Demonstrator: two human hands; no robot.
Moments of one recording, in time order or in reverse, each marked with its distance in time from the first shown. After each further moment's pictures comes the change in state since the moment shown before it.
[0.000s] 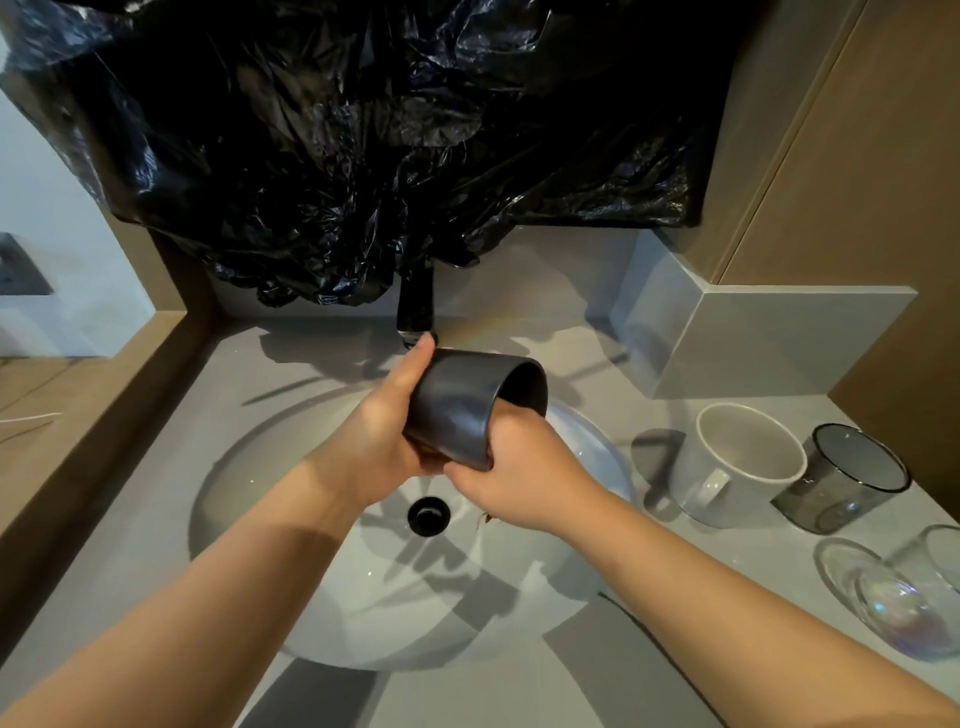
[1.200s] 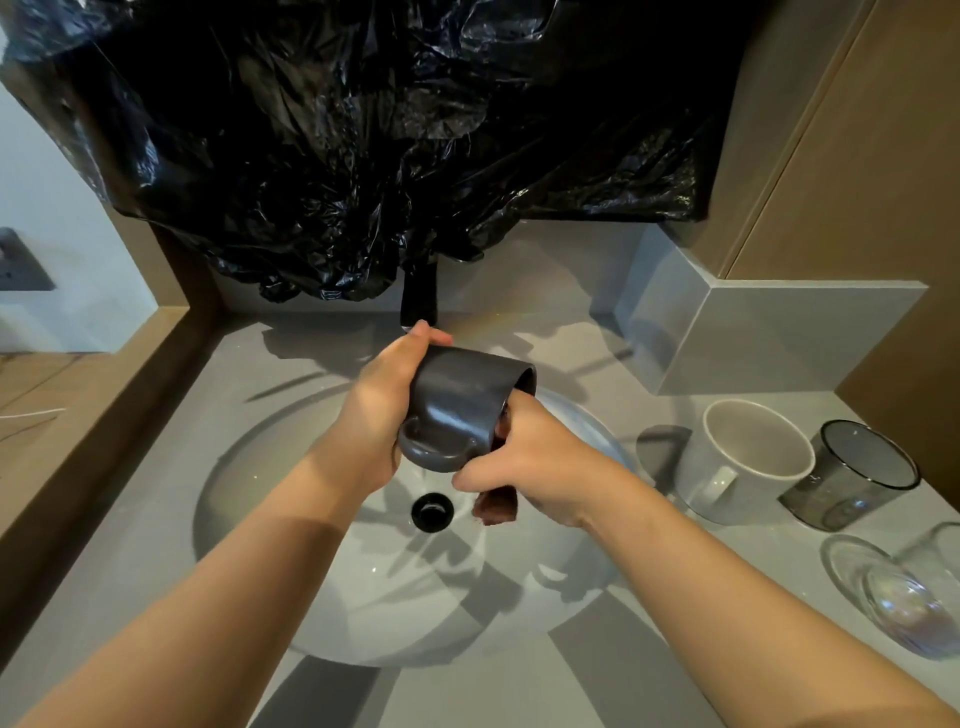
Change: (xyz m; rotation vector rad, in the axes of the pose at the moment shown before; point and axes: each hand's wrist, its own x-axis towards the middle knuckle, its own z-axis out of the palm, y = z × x) left_hand -0.002 0.010 0.006 0.103 0.188 0.320; right_hand -0.001 -0.007 -0.011 0.726 -0.265 0.182
